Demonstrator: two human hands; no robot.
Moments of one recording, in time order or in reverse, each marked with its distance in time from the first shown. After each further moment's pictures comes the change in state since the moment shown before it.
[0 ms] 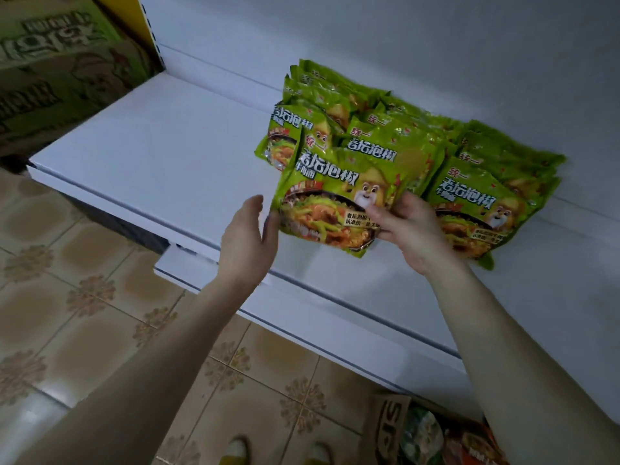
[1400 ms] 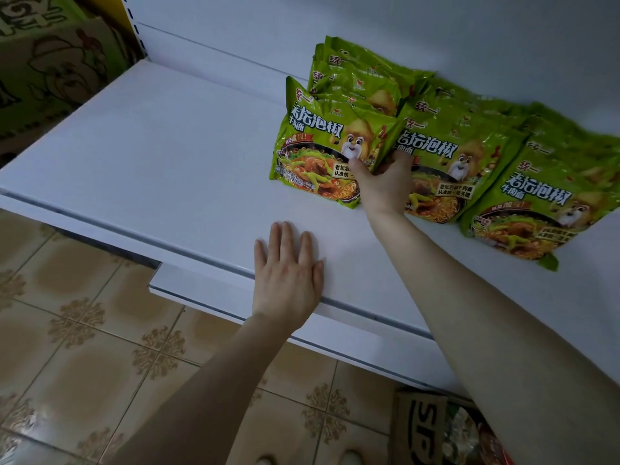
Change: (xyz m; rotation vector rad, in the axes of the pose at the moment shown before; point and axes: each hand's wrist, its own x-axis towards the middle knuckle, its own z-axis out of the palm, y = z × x) left_hand 0.032 -0.093 0.041 0.649 -0.199 0.379; right_hand 0.112 0.020 0.116 -0.349 0.674 -0.130
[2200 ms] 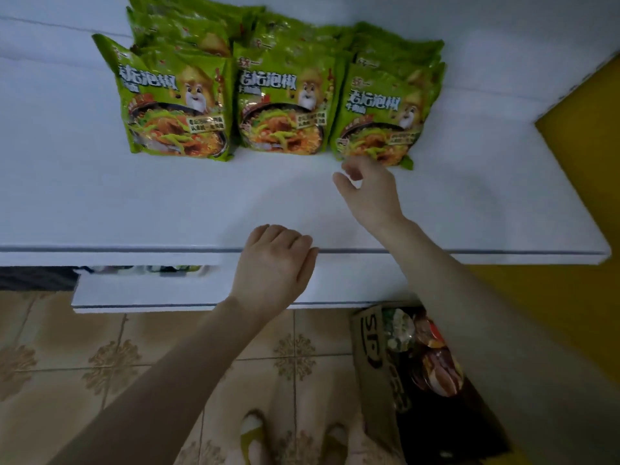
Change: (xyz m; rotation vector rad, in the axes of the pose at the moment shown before) left_hand -0.048 0.101 -0.031 -0.259 0.202 0.625; right_hand -0.055 0.060 -0.181 -0.388 -0.138 -0.099
